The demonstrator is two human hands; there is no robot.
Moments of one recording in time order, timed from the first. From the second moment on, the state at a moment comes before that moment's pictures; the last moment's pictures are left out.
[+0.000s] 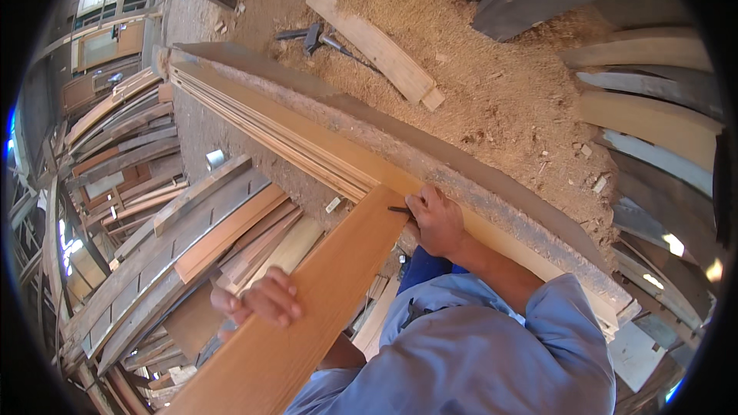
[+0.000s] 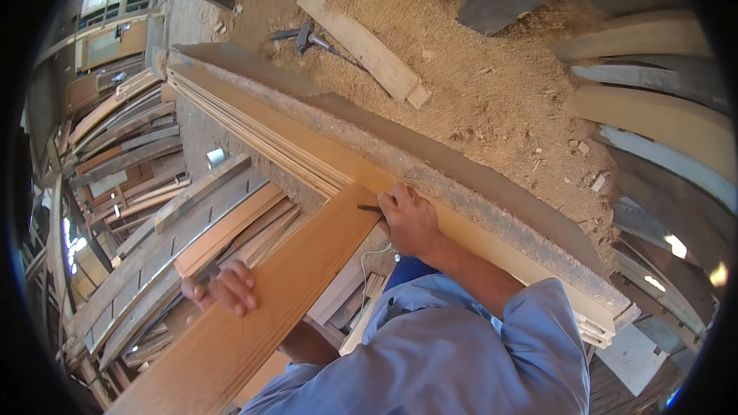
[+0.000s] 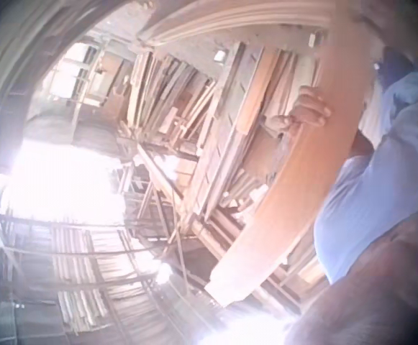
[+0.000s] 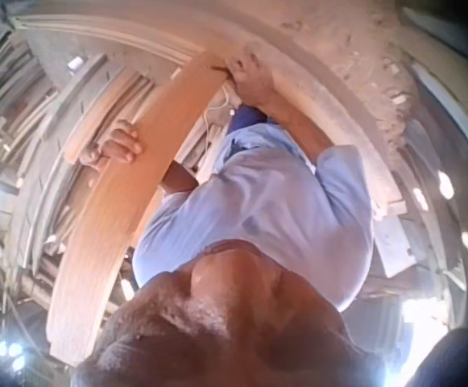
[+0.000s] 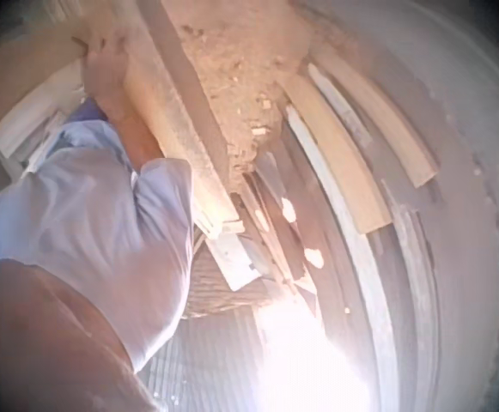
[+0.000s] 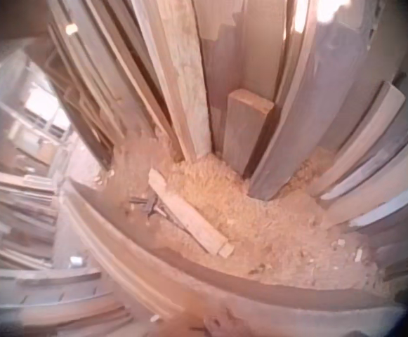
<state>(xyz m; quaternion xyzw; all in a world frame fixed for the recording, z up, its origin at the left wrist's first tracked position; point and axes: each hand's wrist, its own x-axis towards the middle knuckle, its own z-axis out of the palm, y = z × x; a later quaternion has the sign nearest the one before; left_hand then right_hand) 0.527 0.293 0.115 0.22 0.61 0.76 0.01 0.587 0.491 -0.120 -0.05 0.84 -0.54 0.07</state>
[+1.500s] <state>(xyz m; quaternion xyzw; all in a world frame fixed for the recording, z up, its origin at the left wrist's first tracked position) 0.541 0.303 0.110 0.12 0.57 0.81 -0.07 0.554 0.541 -0.187 0.06 0.69 -0.65 0.31</state>
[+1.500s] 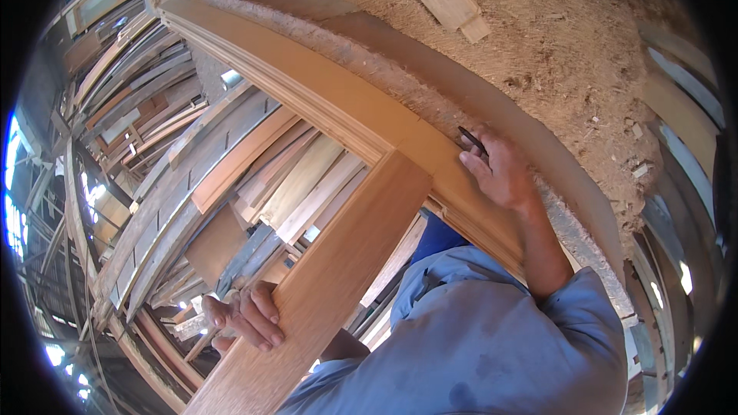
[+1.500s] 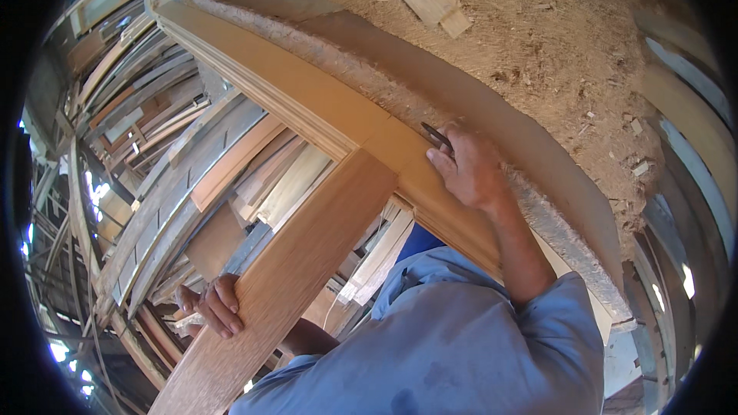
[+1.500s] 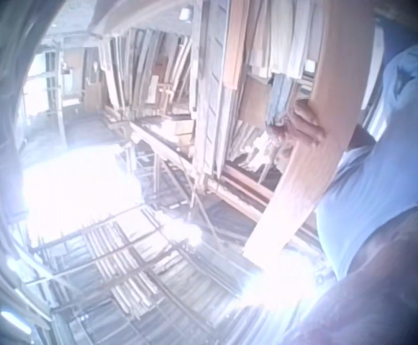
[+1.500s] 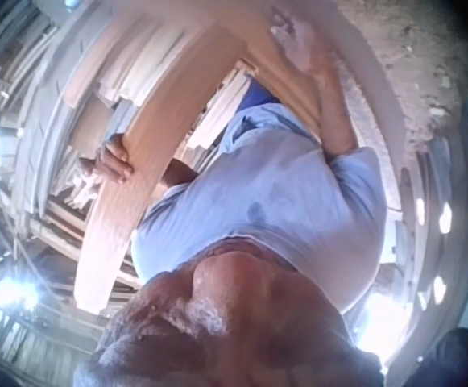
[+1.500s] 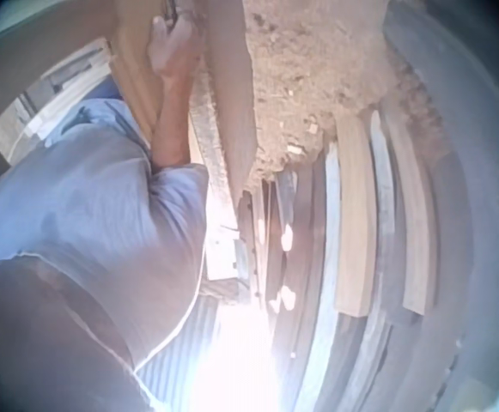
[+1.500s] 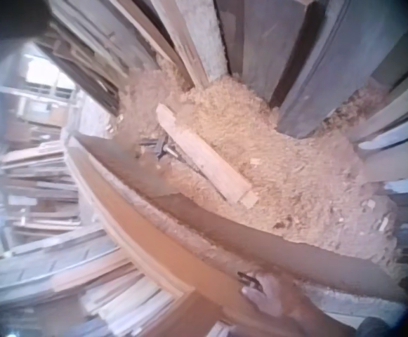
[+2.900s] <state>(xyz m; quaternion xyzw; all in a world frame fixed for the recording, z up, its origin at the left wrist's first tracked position) 0.476 0.306 0.084 0.25 0.60 0.76 0.00 0.497 0.618 0.032 0.04 0.72 -0.69 -0.02</state>
